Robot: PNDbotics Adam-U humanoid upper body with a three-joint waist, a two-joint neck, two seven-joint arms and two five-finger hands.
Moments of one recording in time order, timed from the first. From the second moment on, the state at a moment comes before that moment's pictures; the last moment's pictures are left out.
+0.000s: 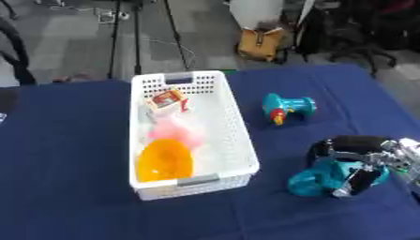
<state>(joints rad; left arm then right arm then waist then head) -0.29 0.44 0.05 -1.79 -0.31 0.07 0.12 -0.40 -0.70 0.25 -1.26 0.70 -0.58 0.54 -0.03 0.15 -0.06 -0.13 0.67</state>
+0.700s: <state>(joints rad) -0.29 0.44 0.05 -1.79 -0.31 0.07 0.12 -0.40 -0.70 0.25 -1.26 0.86 -0.60 0.52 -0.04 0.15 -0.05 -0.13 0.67</state>
